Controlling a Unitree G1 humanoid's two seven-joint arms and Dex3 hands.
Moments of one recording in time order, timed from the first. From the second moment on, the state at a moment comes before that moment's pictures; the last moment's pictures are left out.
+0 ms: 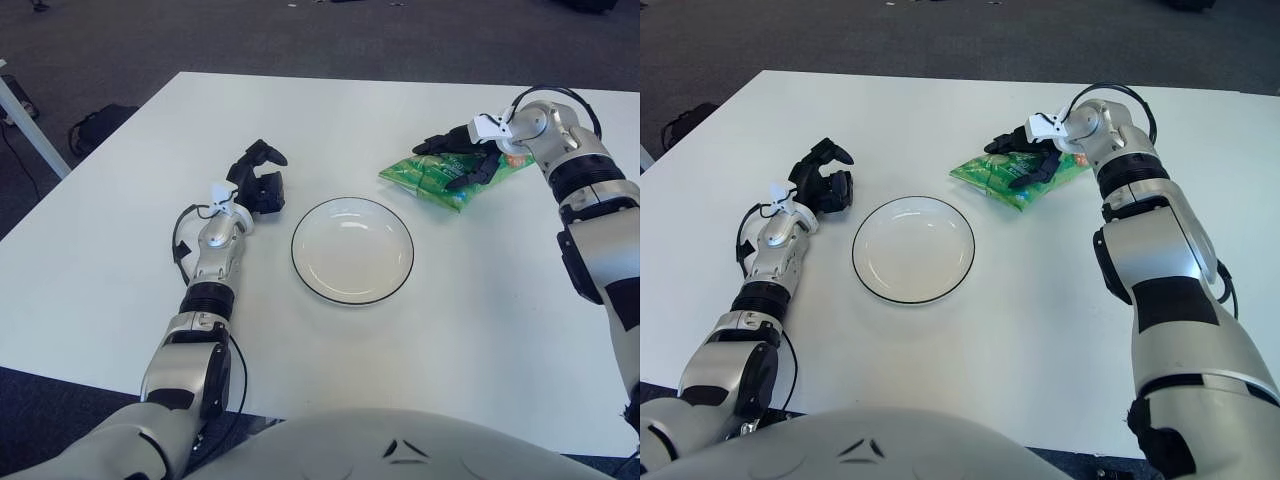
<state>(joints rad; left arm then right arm) -0.45 0.10 0.13 0.71 -0.14 -0.42 -0.26 -1.17 -0.54 0.44 1.22 -0.50 -0.42 0.89</state>
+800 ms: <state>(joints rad) -0.45 0.11 0.13 0.71 -0.15 -0.43 -0.27 -1.16 -0.54 0.27 1.25 -0.30 -0.42 1.12</state>
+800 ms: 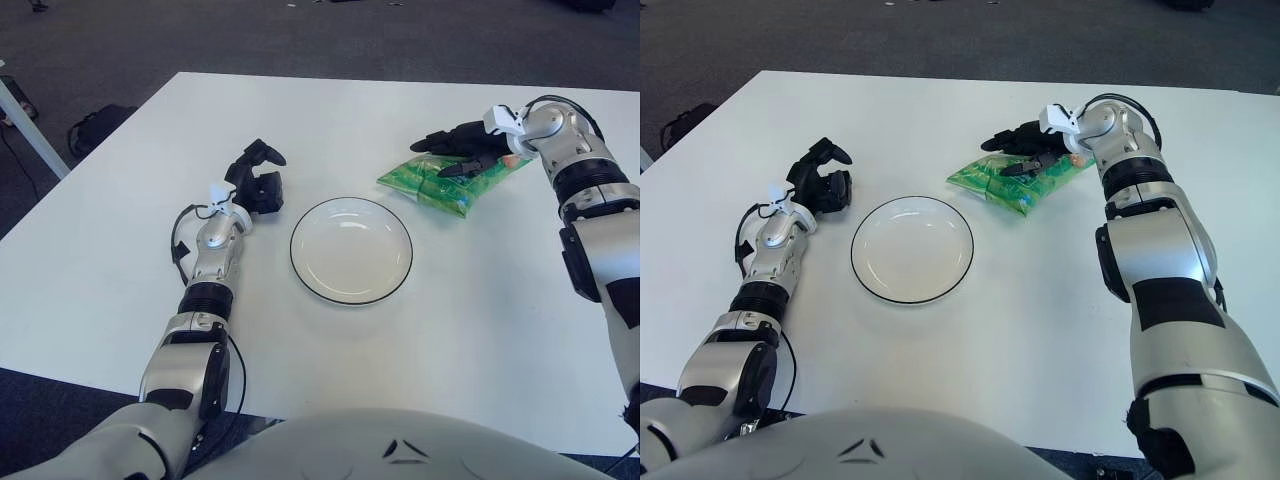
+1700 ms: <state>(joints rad) -0.45 0.12 0.13 0.71 -0.15 -0.43 -0.27 -1.10 -0.61 0.31 1.13 -0.33 -0.57 1.10</state>
